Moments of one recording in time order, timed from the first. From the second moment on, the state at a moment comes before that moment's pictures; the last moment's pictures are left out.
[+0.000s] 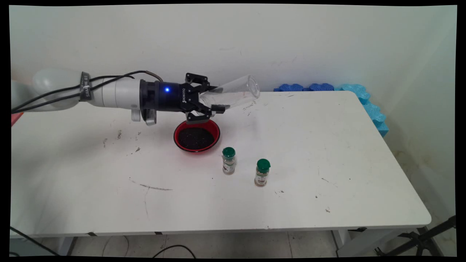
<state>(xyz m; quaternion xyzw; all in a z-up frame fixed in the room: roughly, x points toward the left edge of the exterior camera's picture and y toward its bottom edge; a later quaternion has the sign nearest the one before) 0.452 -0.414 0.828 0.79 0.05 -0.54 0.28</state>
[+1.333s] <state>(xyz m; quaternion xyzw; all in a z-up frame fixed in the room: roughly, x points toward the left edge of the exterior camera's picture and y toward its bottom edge) 0.457 -0.415 0.832 0.79 0.07 -0.53 0.29</state>
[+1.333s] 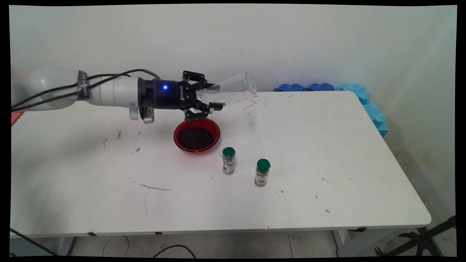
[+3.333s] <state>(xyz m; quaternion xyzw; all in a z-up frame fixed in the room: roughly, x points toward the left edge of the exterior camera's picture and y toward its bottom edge) 0.475 -0.405 0.861 0.79 -0.06 -0.49 0.36</state>
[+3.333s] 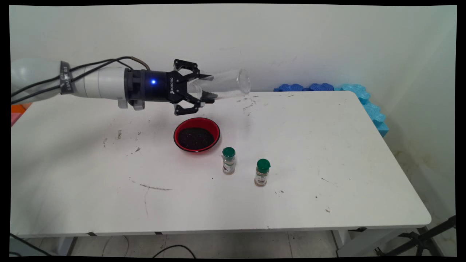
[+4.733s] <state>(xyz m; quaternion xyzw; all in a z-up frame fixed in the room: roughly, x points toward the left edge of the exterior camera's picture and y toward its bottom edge) 0.474 -0.417 0.952 0.65 -0.54 -0.19 0.49</state>
